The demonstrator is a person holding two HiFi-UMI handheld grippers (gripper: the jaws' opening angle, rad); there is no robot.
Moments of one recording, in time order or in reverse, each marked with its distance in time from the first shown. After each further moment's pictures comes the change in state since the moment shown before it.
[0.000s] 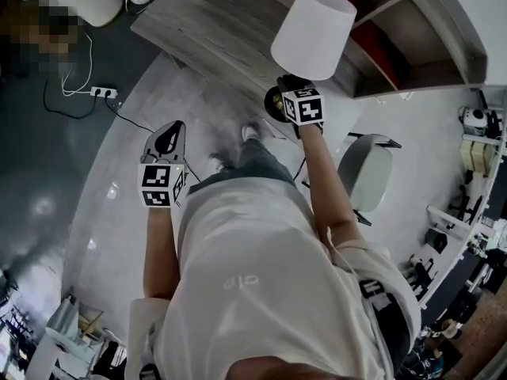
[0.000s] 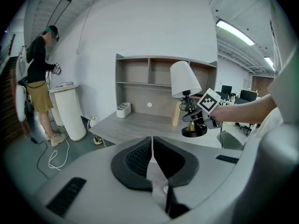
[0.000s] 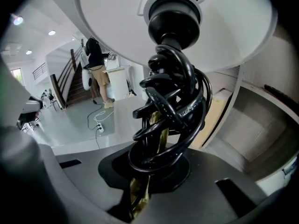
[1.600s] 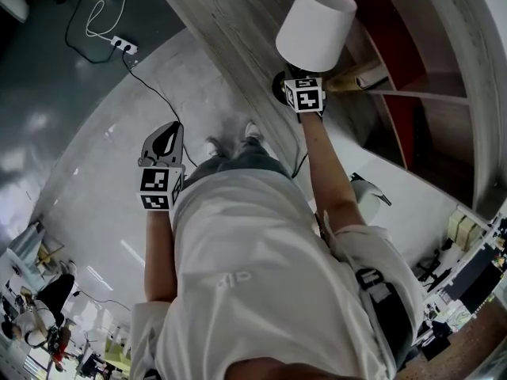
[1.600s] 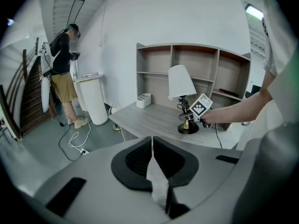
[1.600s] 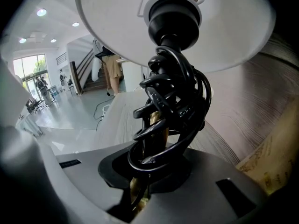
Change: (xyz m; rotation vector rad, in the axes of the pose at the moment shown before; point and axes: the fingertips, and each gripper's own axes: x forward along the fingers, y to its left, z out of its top) left arm 0.031 0.013 -0.005 -0.163 0.125 0.283; right arm 0.168 -0.035 0.048 -0.233 0.021 0.163
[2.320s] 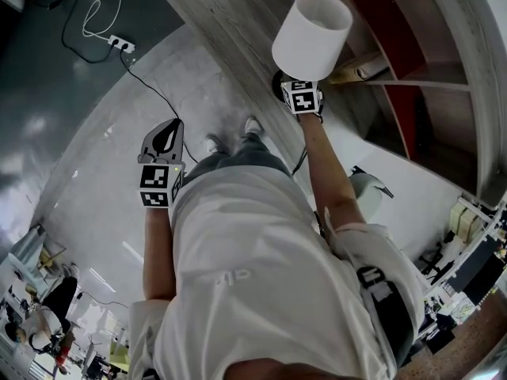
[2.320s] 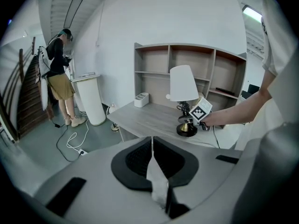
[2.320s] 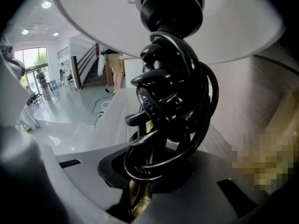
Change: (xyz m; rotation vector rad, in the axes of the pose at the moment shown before) left arm -0.007 0.001 -0.010 0.019 0.009 -0.036; right arm -0.002 0.012 -0.026 -0.045 0.007 -0.044
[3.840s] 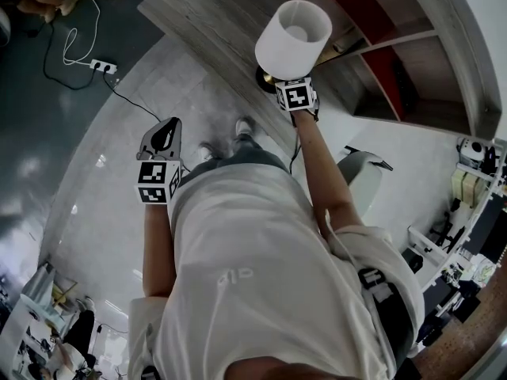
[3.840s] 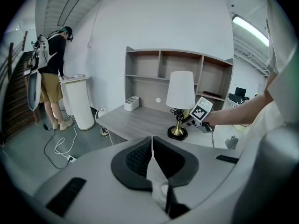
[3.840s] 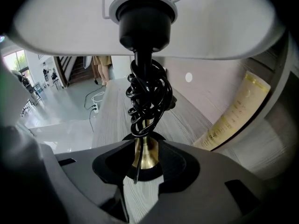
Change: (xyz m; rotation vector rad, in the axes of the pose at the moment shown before) left arm -0.004 -0.011 0.000 0.035 -0.069 -0.134; right arm -0.068 0.001 -0.046 0.134 0.170 -0.118
